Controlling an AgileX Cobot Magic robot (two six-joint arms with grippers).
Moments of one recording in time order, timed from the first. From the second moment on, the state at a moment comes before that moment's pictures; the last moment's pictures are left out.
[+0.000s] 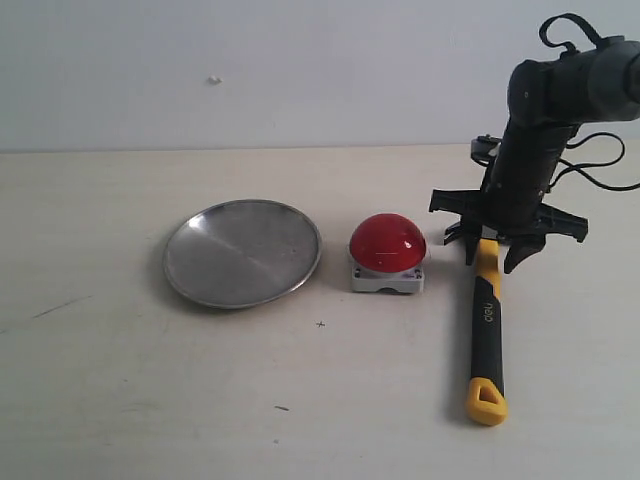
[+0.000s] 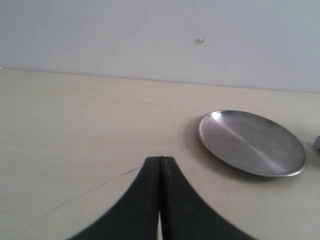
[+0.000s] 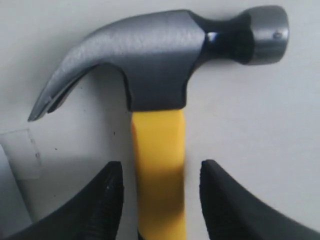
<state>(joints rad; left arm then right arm) -0.13 0.01 0.00 0.08 0.26 -0.18 0.03 2.24 -1.61 0.03 0.98 0.47</state>
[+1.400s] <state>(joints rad) -0.13 0.01 0.00 0.08 0.26 -0.18 0.03 2.13 -1.63 -0.25 0.86 0.52</state>
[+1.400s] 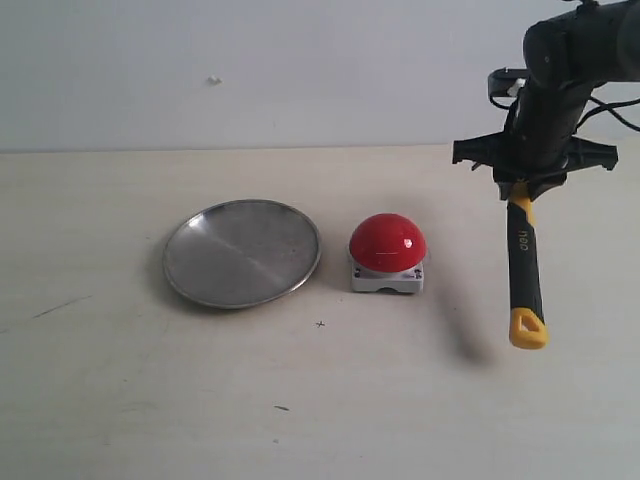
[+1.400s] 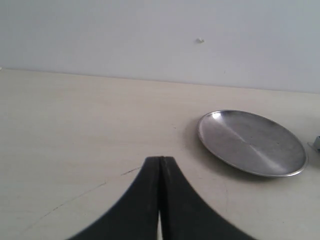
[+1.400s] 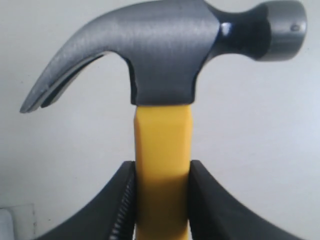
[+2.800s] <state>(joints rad) -0.13 0.01 0.00 0.14 -0.27 -0.82 0.28 1.03 -0.84 -0.23 0.44 0.44</state>
